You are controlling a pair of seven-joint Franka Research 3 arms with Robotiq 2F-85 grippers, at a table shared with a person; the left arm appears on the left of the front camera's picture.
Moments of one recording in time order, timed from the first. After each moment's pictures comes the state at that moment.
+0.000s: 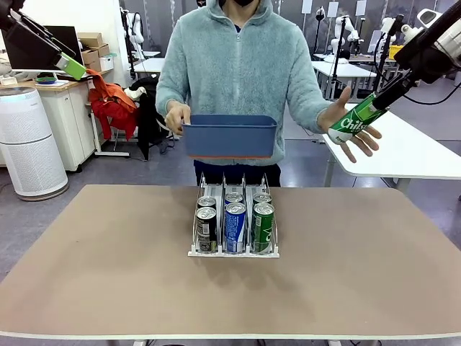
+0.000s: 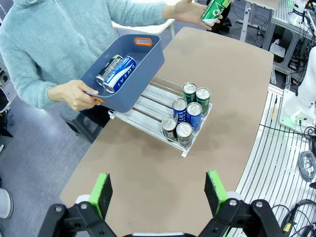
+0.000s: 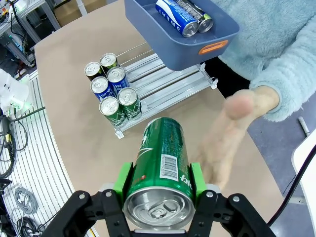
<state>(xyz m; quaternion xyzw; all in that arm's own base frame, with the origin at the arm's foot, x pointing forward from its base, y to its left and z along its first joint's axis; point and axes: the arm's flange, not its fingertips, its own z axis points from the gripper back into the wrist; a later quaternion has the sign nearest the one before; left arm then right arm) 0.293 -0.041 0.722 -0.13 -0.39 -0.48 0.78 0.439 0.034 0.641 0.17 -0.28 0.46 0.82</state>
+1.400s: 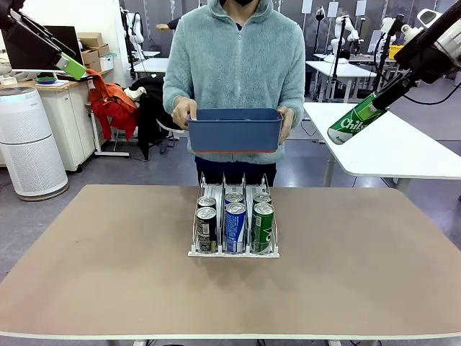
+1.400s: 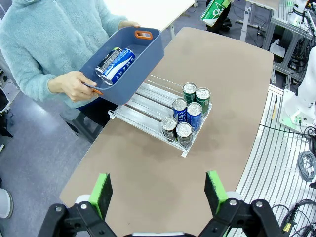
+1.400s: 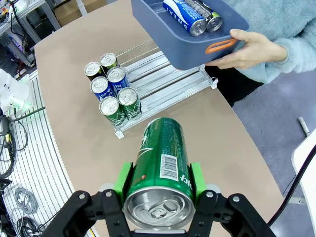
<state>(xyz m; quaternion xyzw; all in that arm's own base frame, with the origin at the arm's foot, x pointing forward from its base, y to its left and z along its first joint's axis) 0.293 -0.041 0.722 -0.13 -0.39 -0.48 0.78 0.439 0.034 0.641 0.17 -0.28 0.46 0.82</state>
